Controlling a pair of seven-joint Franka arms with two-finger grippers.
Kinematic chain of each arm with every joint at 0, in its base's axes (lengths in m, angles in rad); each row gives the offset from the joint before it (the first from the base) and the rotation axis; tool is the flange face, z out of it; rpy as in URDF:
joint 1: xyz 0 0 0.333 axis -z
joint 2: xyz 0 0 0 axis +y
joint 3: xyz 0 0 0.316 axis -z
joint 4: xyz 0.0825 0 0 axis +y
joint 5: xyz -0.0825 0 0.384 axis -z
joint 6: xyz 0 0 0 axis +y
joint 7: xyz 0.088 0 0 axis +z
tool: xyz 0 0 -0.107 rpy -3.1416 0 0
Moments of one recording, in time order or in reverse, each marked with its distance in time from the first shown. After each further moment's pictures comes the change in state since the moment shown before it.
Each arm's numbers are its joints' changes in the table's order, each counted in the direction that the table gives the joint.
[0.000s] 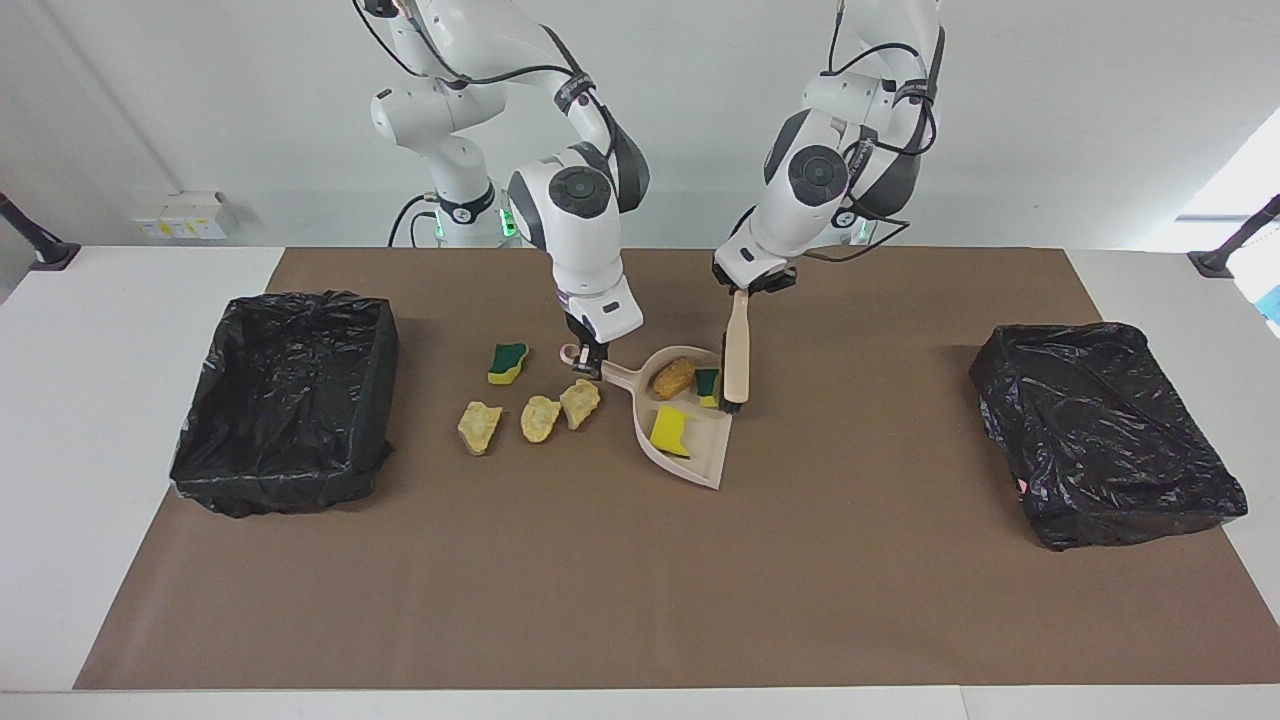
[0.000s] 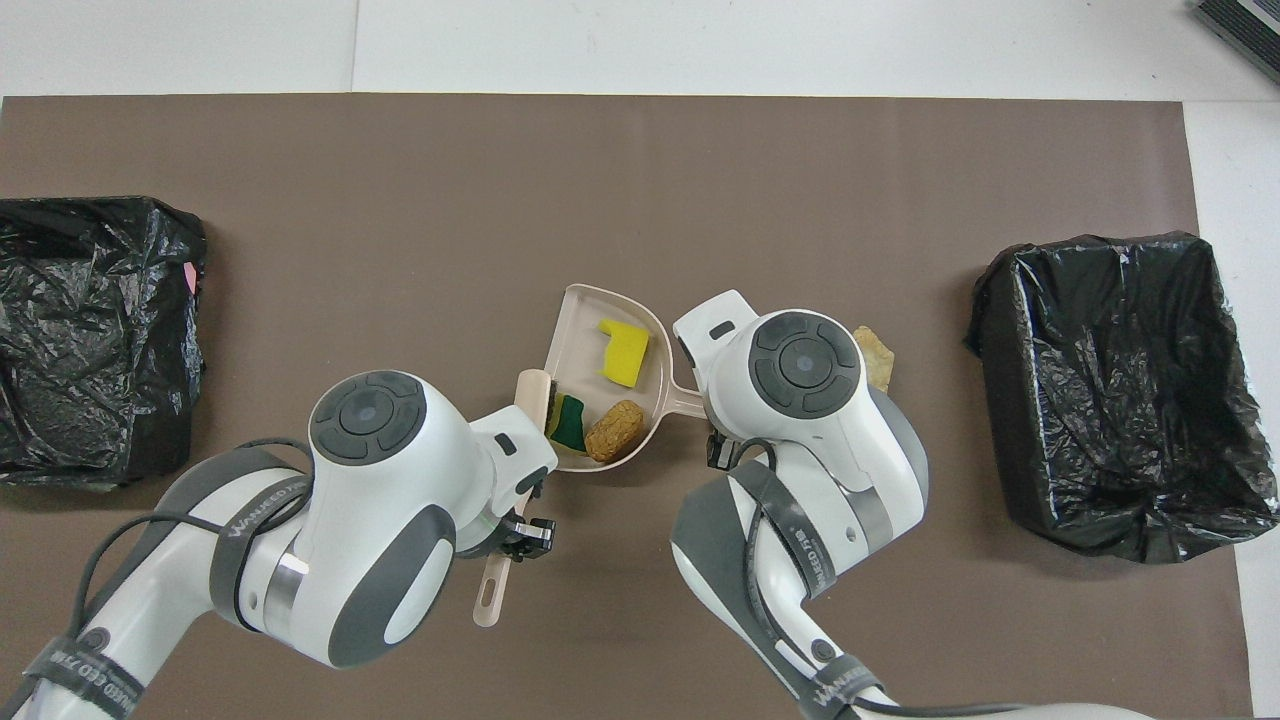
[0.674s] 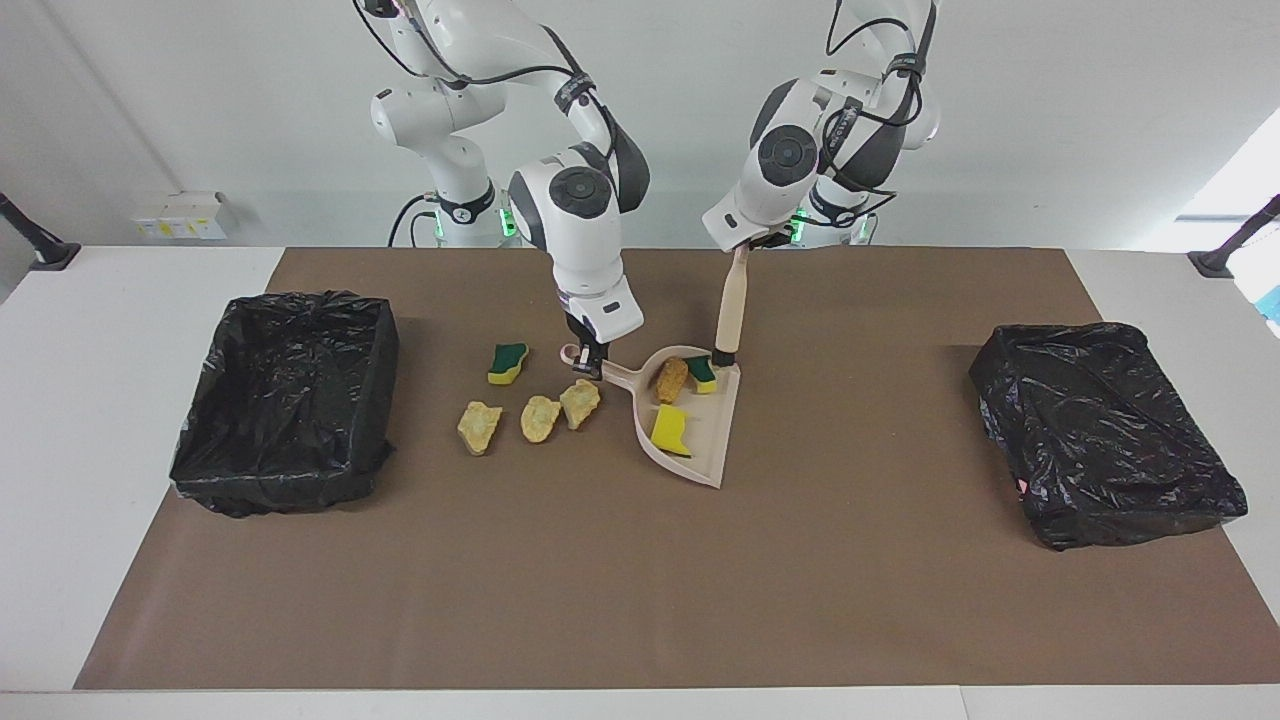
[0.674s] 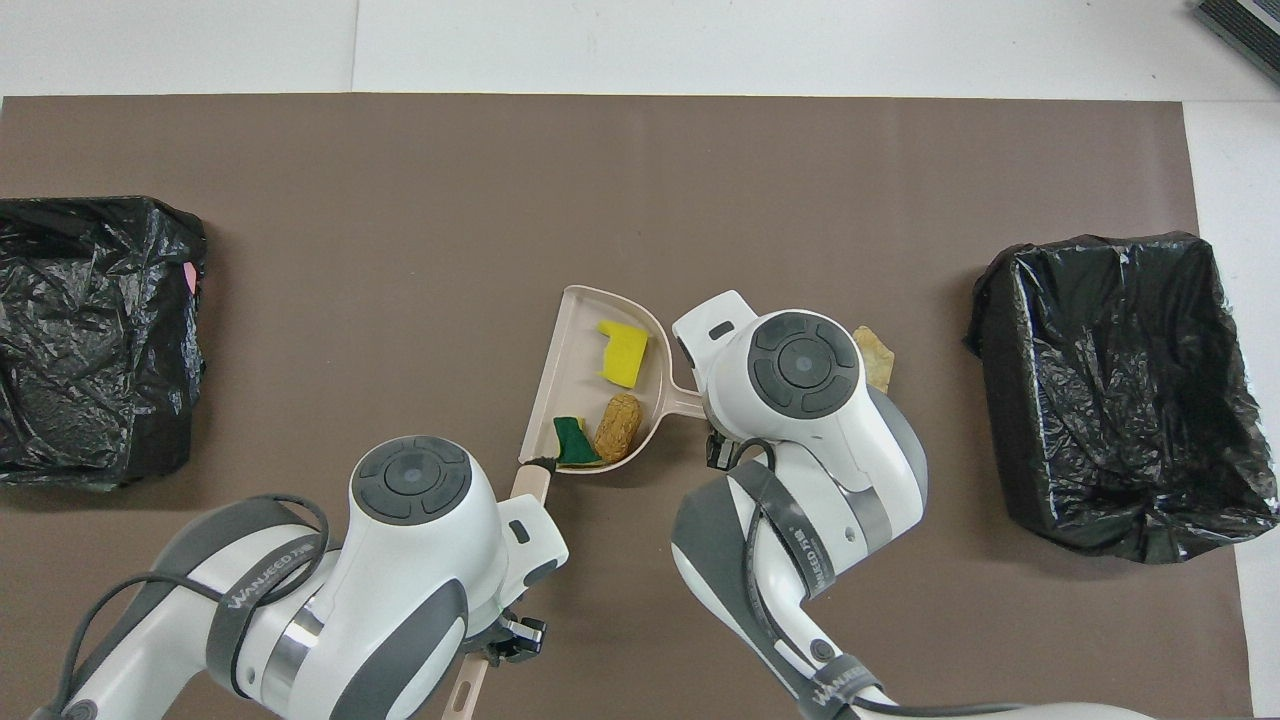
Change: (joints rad) left arm 0.050 -0.090 0.008 0.037 0.000 0.278 0.005; right arm 0.000 0.001 0.000 0.000 0.000 -0.001 0.000
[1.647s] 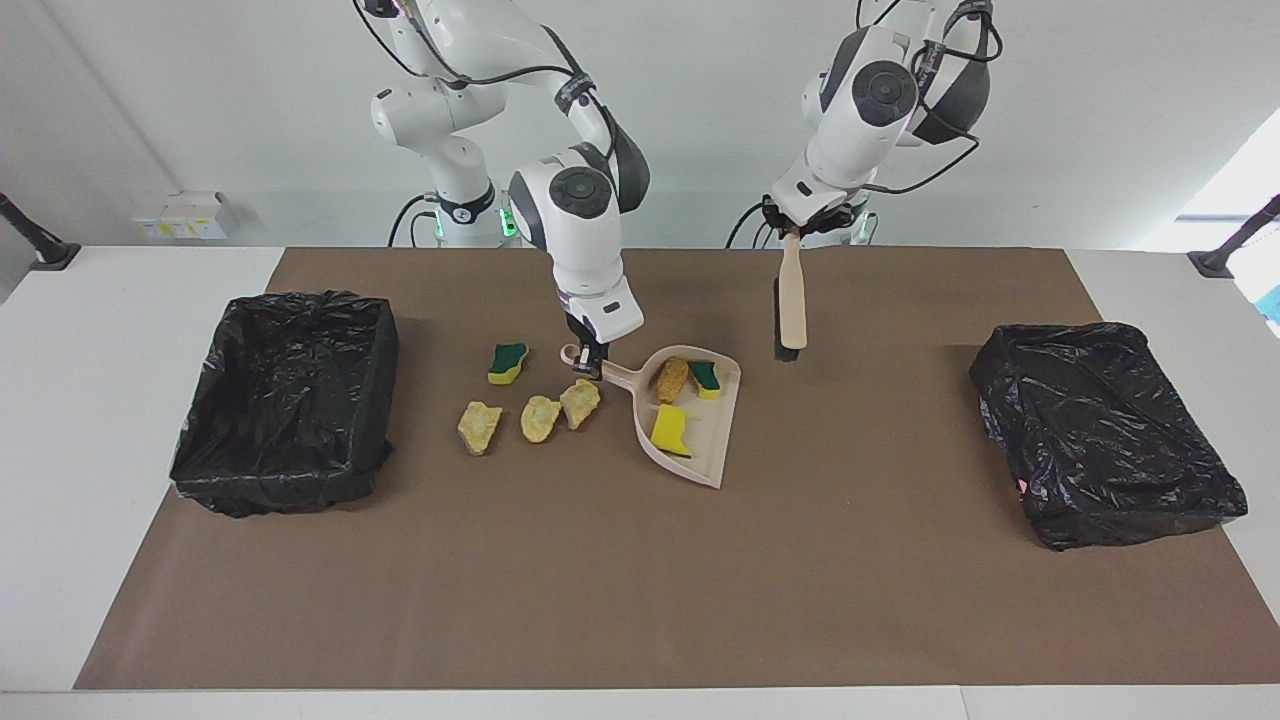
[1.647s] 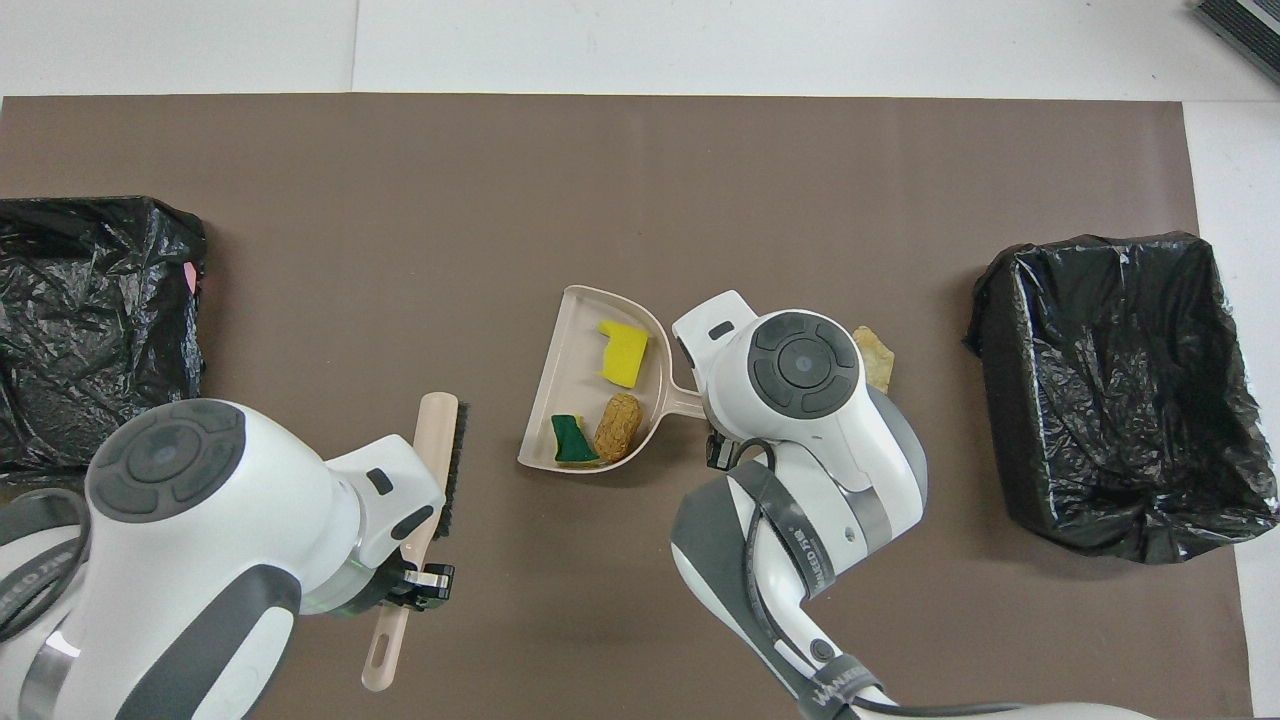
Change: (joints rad) left arm -0.149 -0.123 -0.047 -0.070 -0.064 -0.015 0.007; right arm 0.000 0.000 0.000 0.000 0.000 0.000 0.000
